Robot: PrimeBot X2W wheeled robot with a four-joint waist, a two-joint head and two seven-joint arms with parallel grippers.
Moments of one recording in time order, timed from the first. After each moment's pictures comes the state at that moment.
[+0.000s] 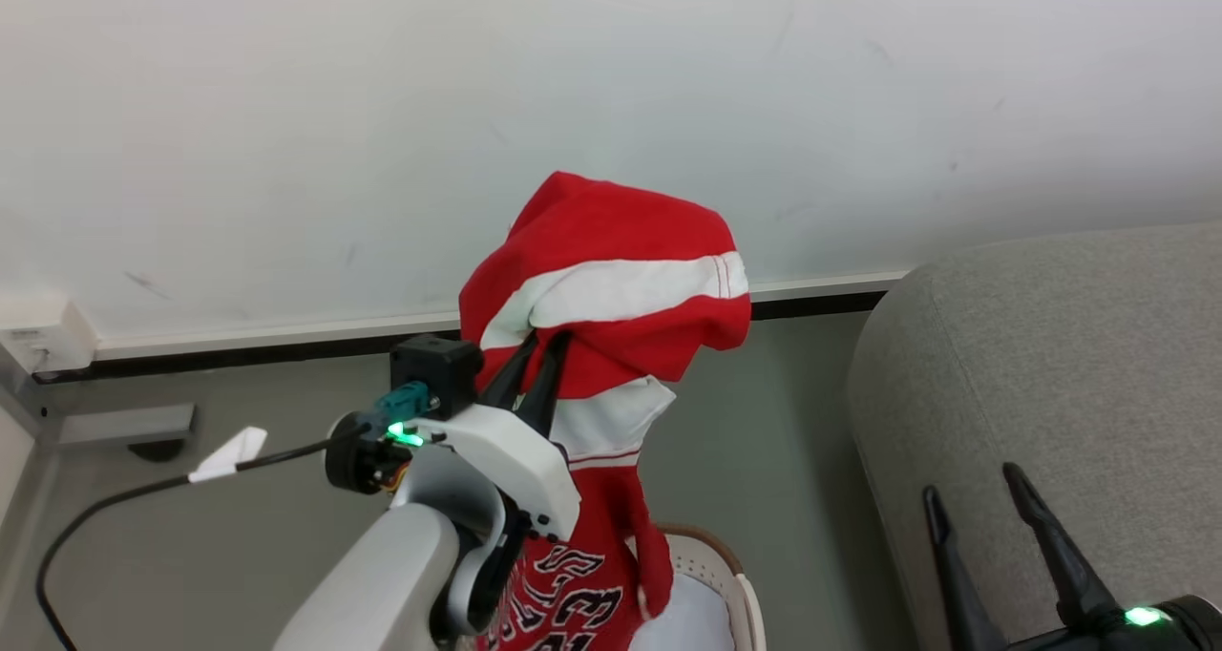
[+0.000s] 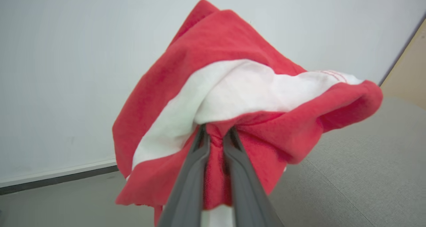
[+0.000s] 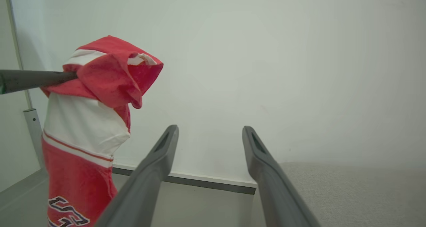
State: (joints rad) left arm -0.50 0.17 -0.55 0.26 -0.50 0.16 0.01; right arm 0.06 -0.08 0.12 -0.05 0.13 0.13 -0.26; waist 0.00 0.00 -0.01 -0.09
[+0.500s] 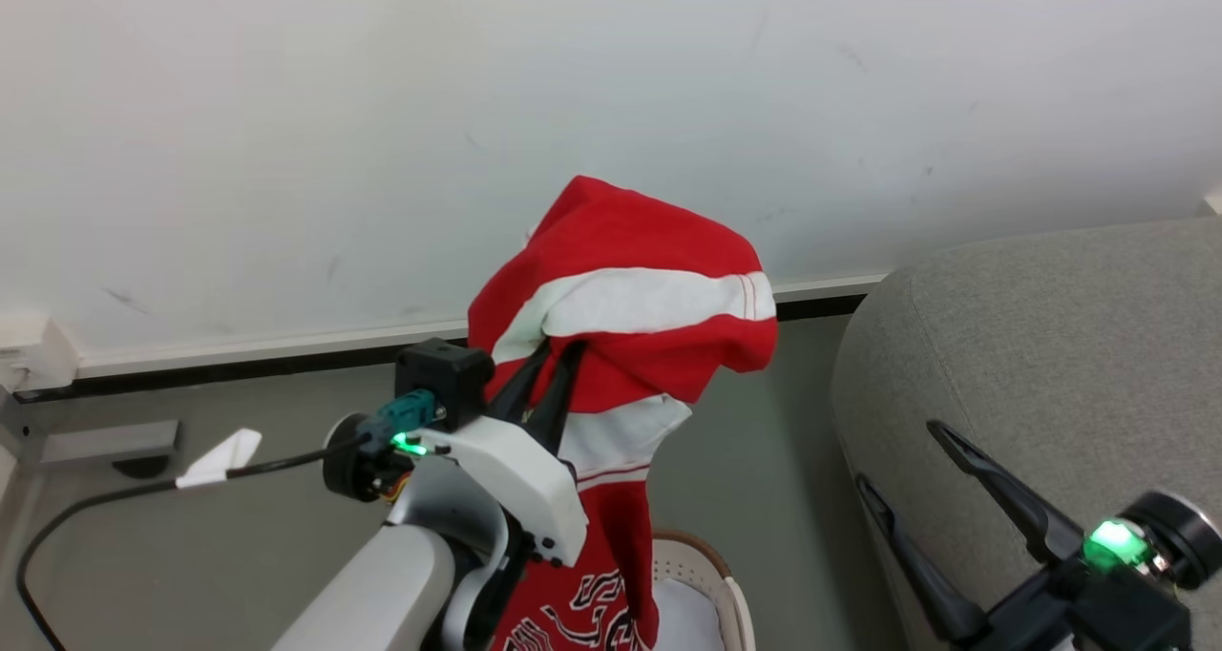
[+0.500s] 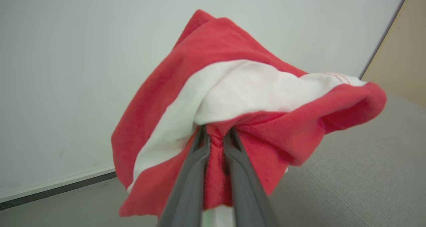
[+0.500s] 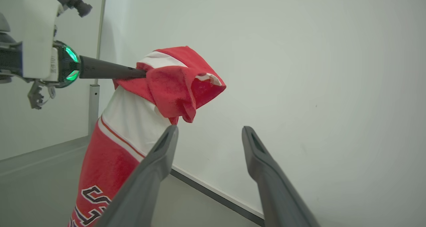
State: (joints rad) left arm -0.46 0.23 -0.58 0.06 -0.49 0.20 0.12; right arm -0.08 -0.39 0.39 -0.18 0.24 0.13 -0.17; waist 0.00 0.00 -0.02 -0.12
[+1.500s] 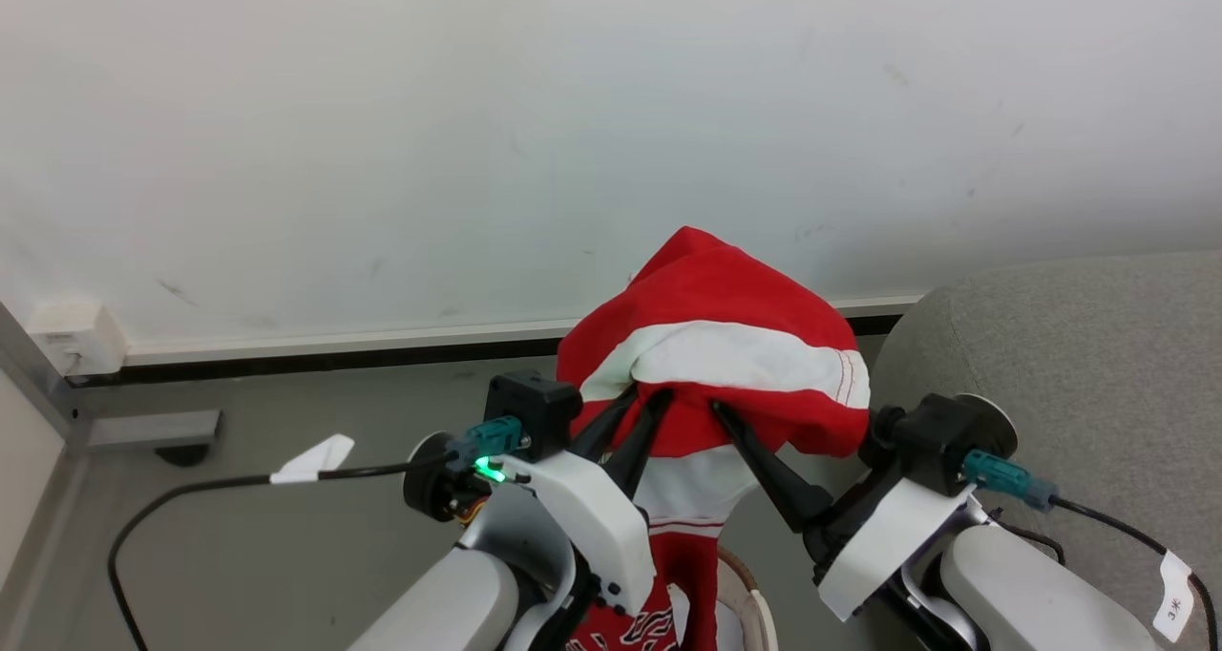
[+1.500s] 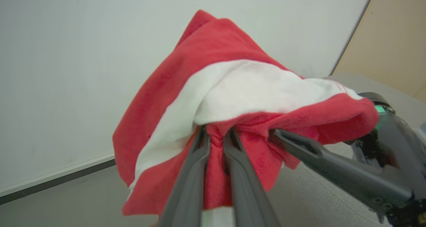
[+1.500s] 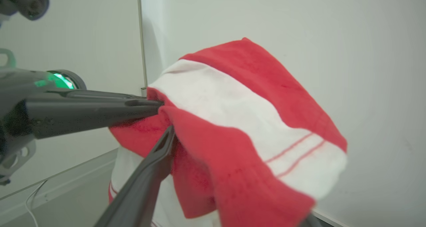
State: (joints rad) left arm -0.46 0.18 -0.68 0.07 -0.50 0.15 0.15; right arm -0.58 -0.30 0.84 0.31 0.65 0.13 -0.19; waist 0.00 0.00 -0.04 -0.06
